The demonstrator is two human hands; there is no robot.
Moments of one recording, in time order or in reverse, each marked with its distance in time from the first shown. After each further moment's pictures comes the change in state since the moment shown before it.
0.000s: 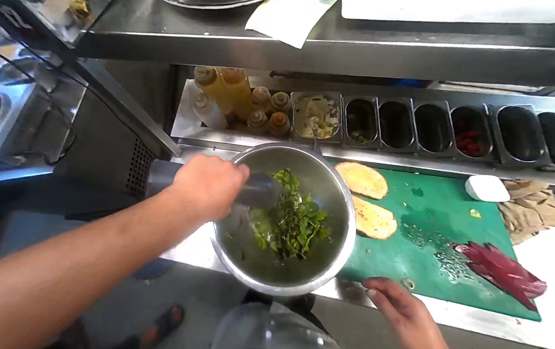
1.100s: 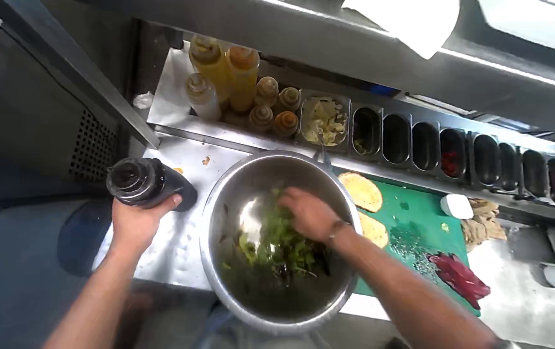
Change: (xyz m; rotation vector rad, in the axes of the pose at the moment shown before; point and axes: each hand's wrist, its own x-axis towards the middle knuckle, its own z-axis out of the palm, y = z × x) left_hand 0.054 -0.086 0.241 -1.771 1.063 -0.367; right_hand 0.220 -0.165 0.110 -0.962 -0.568 -0.190
